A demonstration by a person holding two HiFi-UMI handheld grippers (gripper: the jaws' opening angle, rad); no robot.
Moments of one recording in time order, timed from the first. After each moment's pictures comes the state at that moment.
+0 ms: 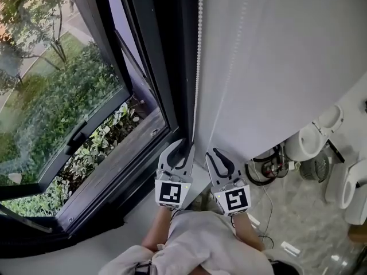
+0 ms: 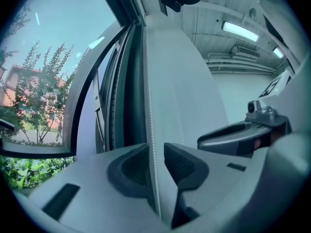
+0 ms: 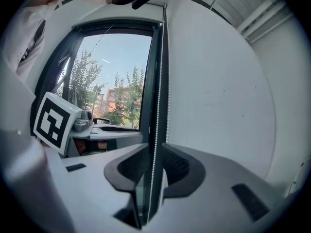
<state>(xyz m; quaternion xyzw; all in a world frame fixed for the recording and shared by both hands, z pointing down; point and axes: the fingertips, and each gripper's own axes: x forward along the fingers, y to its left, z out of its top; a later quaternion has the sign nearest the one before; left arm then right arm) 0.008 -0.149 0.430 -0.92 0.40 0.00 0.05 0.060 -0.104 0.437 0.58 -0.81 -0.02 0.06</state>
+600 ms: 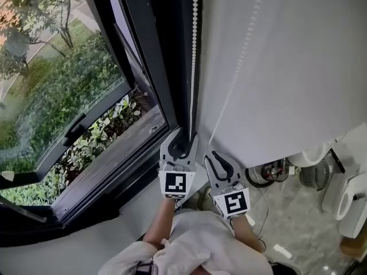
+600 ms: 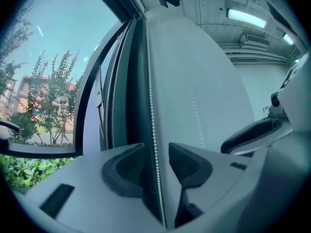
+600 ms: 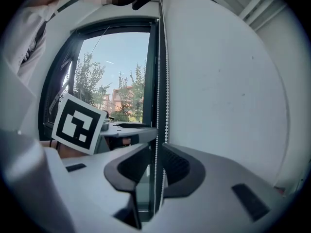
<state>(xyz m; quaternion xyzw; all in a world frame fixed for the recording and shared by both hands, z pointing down) 0.022 -0.188 0.438 -0.89 0.46 -0.02 0.05 0.066 -0.111 0.449 0.54 -0.84 0.01 0.06</state>
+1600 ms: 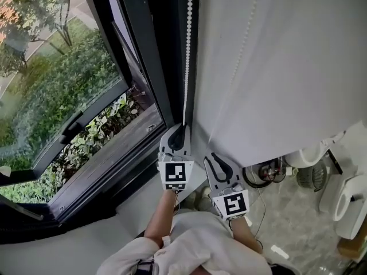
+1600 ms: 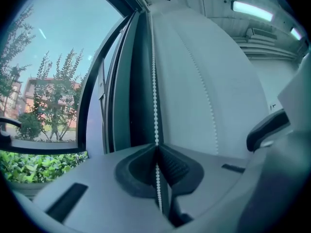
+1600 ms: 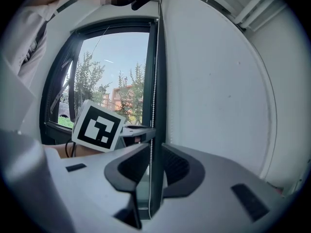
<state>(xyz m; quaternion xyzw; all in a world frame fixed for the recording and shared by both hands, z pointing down) 0.022 -0.211 0.451 -0.87 0.49 -0.04 0.04 0.073 -0.101 0.453 0.54 -0.84 0.01 0.07</state>
